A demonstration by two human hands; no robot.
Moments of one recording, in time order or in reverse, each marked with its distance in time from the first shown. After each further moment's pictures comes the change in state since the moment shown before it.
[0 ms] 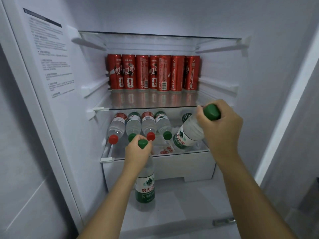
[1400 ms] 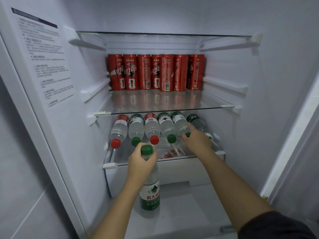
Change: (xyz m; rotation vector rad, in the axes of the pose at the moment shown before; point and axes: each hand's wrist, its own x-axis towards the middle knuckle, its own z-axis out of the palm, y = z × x) left_hand -0.012 -0.013 -0.003 -0.152 -0.069 0.095; right_hand -0.018 0.118 0.094 -0.662 -0.737 0.440
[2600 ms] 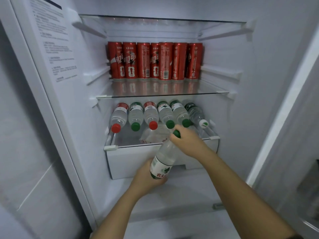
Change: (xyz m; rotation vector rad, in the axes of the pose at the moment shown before) left_hand -0.064 -0.062 0.012 0.360 -0.369 -0.186; right_hand -0.091 -0.018 -0.027 0.234 -0.226 -0.319
